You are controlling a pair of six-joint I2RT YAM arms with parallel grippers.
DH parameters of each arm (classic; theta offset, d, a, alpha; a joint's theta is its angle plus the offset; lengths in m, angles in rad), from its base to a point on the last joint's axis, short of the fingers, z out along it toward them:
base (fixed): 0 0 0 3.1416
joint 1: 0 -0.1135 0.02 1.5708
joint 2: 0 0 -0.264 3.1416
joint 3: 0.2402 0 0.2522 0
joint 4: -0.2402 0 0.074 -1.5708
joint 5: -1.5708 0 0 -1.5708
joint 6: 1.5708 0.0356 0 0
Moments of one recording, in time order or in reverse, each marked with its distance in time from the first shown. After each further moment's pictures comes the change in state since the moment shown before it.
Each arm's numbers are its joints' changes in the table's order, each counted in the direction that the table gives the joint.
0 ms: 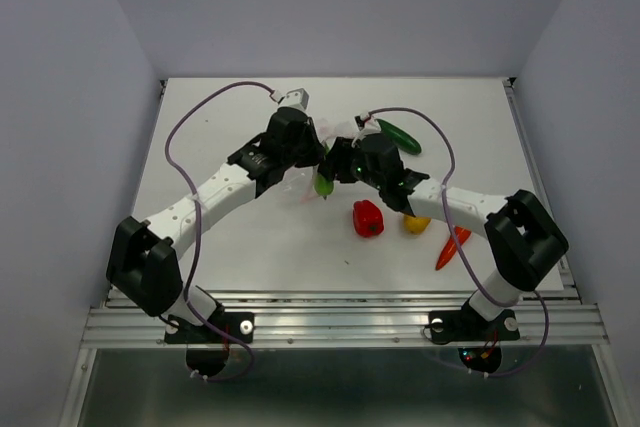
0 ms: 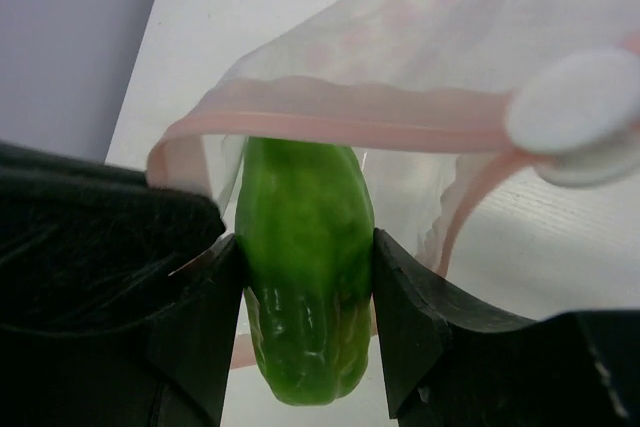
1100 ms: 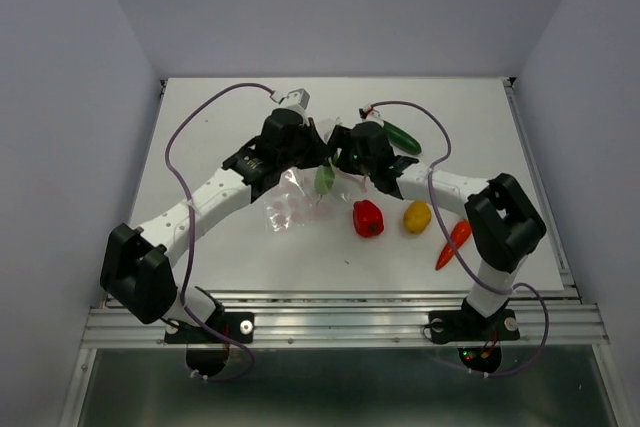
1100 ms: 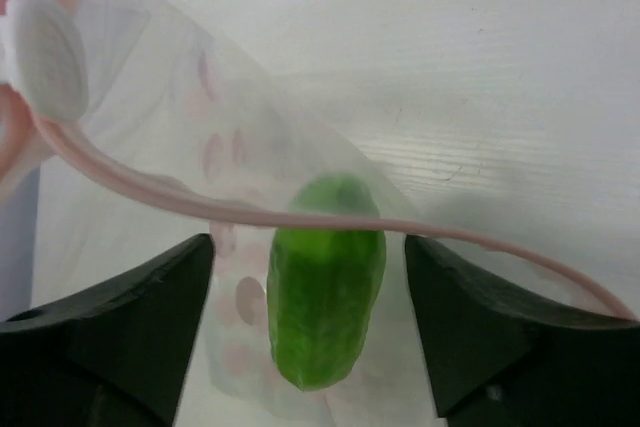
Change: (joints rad) left arm 0.003 -0.063 -0.057 0.061 -0.098 -0.019; right arm 0.054 0.158 0.172 -0.172 -0.181 0.104
